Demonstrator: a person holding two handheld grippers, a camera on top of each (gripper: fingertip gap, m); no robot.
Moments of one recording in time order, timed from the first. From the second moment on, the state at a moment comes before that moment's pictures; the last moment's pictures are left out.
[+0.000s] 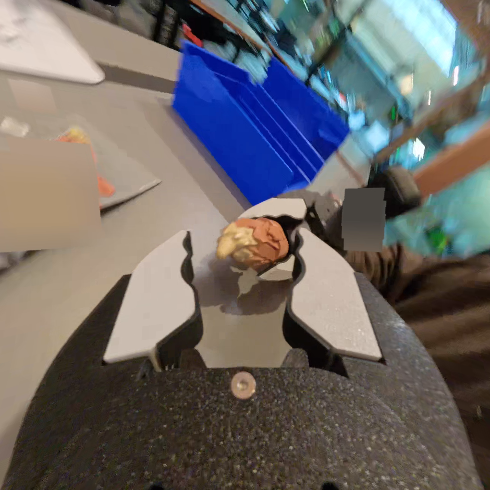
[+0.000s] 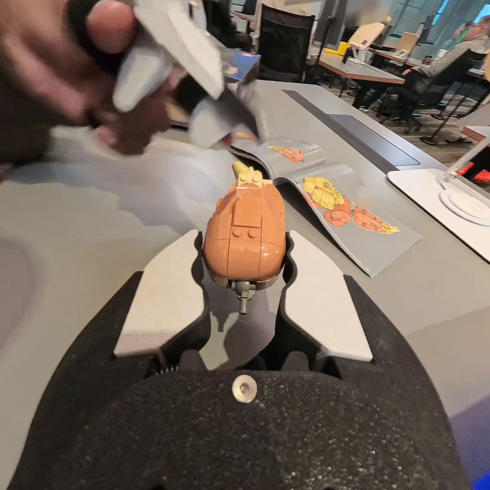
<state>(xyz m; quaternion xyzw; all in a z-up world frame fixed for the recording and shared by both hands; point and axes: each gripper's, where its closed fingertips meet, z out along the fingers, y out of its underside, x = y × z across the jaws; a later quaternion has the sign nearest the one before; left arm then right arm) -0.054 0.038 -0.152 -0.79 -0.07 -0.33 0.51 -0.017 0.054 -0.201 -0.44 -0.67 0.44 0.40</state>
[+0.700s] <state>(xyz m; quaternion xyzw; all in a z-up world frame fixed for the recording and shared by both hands) -0.006 0.061 -0.191 -0.67 -0.28 -0.47 0.51 -0.019 0.056 -0.196 -0.44 -0.67 0.34 0.49</state>
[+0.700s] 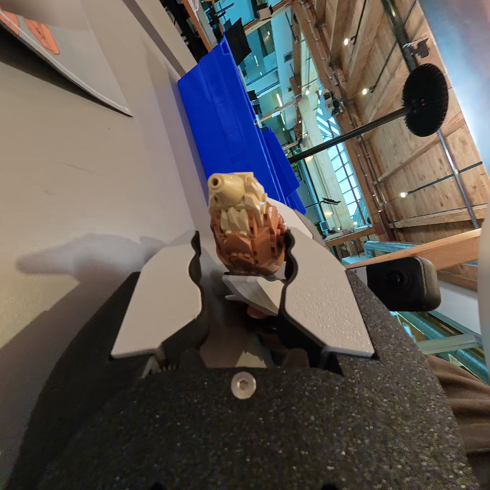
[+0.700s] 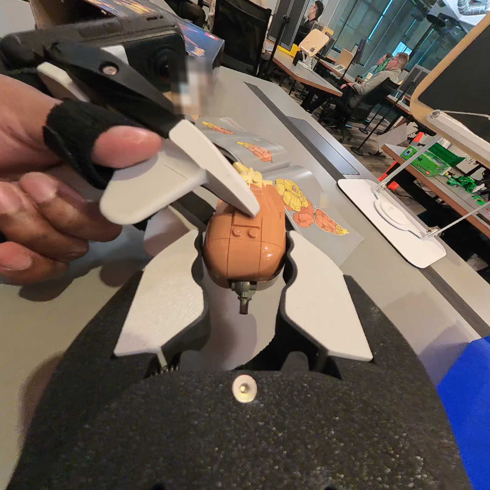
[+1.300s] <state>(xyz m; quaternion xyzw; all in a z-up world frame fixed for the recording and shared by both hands) 0.003 0.061 -0.182 -0.64 -0.27 -0.48 0.54 -0.017 0.052 -0.189 -0.43 -0.67 0.33 0.51</state>
